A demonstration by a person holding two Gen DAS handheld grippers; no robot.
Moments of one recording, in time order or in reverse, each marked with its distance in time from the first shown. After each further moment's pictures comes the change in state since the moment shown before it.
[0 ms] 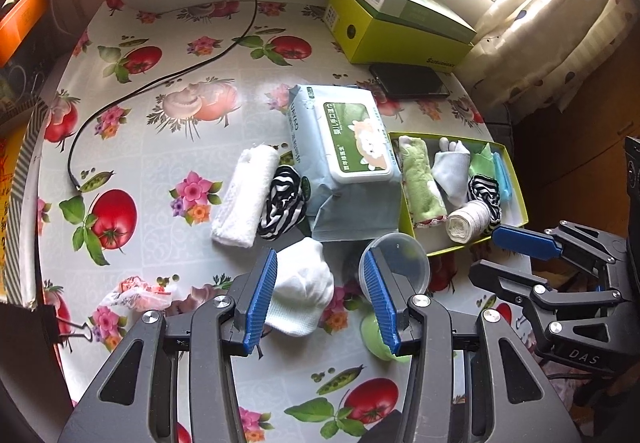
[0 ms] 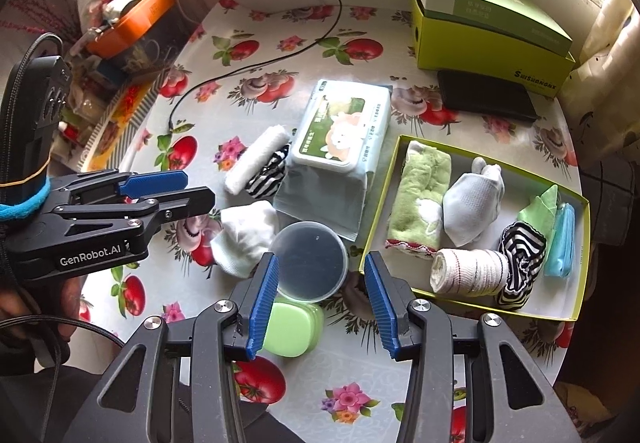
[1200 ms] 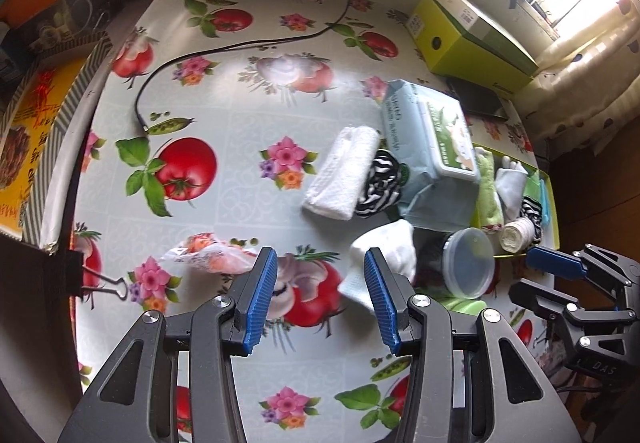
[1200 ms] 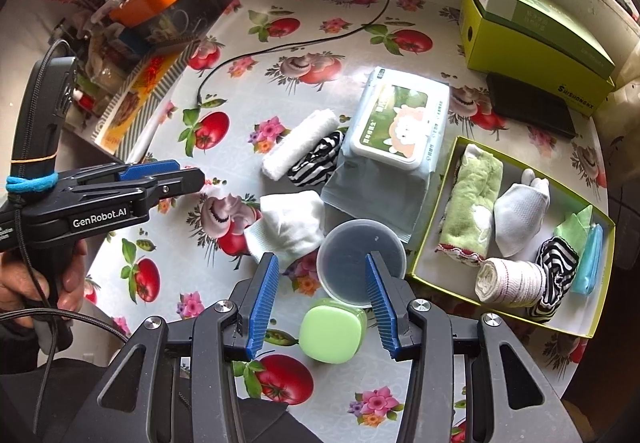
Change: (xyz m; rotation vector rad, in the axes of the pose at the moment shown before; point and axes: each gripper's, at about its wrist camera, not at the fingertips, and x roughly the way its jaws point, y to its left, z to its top) left arm -0.008 0.074 -0.031 -0.188 -0.006 0.092; right arm 0.021 0.043 0.008 -0.091 0.058 0.048
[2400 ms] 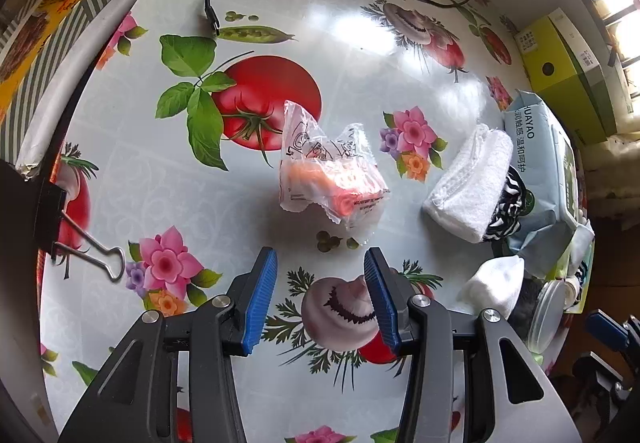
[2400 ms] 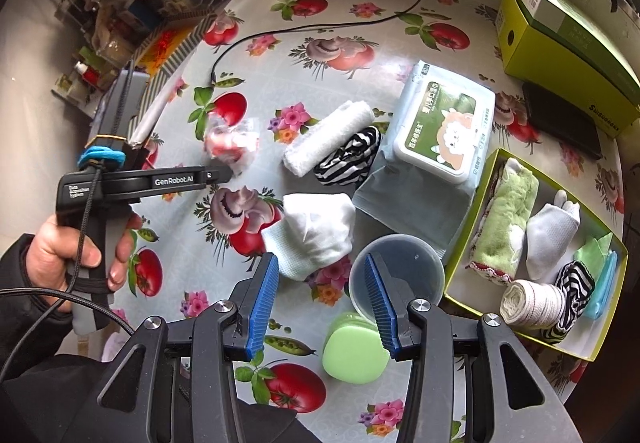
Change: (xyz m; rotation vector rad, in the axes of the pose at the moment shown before) left arm 0.078 0.081 -0.004 -0.283 0.105 0.033; right arm 0.029 0.026 0.019 -0.072 0.071 0.001
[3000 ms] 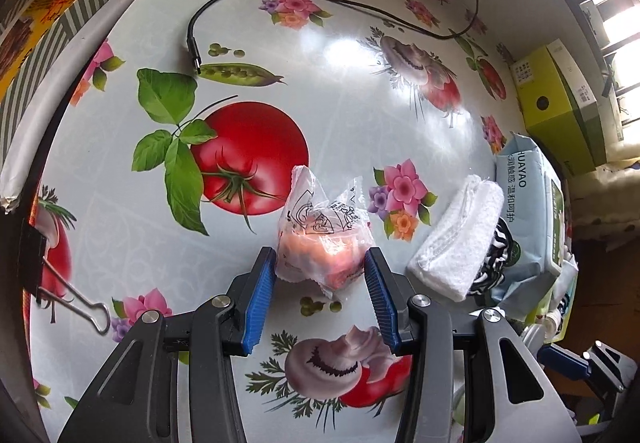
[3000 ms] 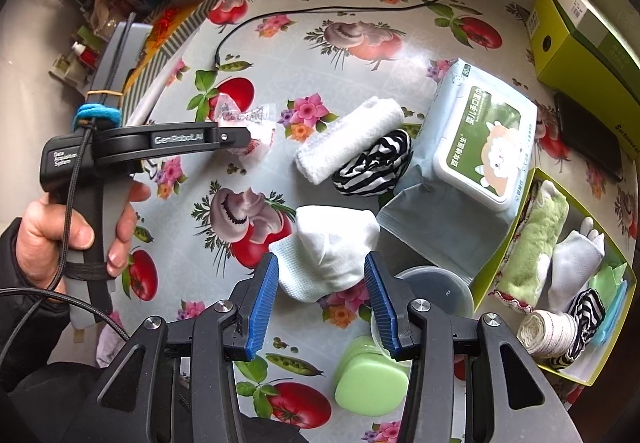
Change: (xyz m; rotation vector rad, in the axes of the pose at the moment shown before) left arm 0.006 0.000 0.032 -0.027 -0.050 -0.068; right arm 0.035 0.012 0.022 -0.042 0.076 0.002
